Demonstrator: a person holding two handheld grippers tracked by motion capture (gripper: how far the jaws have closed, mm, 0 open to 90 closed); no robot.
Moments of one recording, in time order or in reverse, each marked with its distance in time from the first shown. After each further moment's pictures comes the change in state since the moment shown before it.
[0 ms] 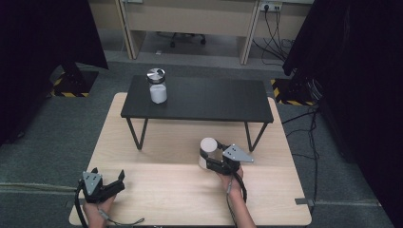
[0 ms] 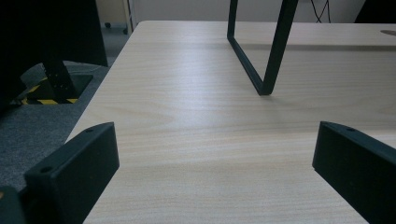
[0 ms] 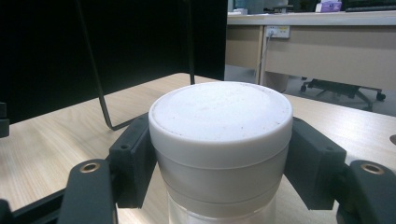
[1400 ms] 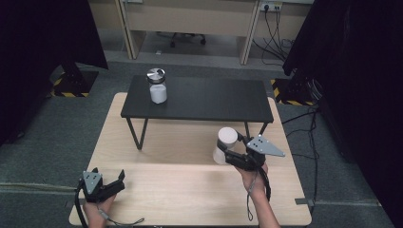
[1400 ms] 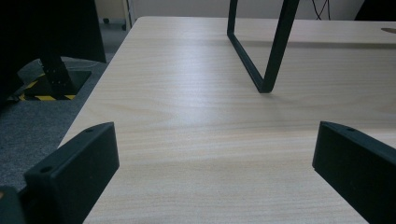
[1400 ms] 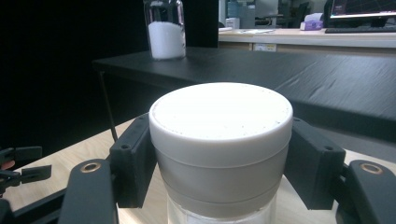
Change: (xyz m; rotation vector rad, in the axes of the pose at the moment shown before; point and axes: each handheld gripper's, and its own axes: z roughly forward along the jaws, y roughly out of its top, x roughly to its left) left arm 0.001 0.003 0.002 0.017 -0.005 -0.005; right arm 0.000 0.094 -0.071 -0.023 -0.030 0.015
